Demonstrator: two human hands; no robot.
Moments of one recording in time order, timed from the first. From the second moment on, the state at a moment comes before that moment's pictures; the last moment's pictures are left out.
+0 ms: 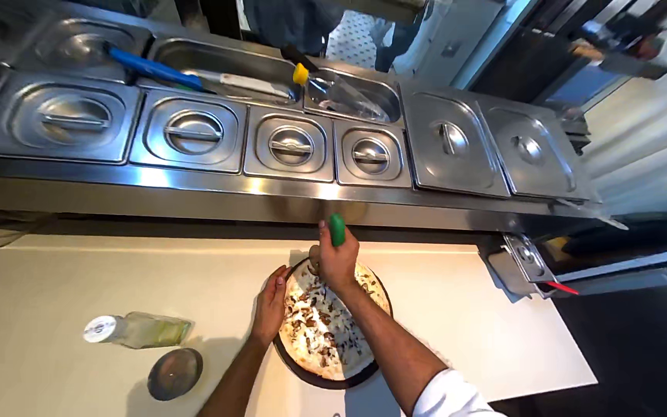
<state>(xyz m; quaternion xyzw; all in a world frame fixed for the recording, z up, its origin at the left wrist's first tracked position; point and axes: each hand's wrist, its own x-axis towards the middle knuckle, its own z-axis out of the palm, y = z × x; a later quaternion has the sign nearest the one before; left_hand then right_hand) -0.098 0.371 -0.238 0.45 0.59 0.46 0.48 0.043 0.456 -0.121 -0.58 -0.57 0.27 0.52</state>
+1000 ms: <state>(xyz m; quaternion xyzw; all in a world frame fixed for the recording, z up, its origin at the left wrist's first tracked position) -0.094 0.378 -0.188 0.50 0.73 0.27 0.38 0.250 0.335 -0.111 -0.56 -0.65 0.49 -0.16</state>
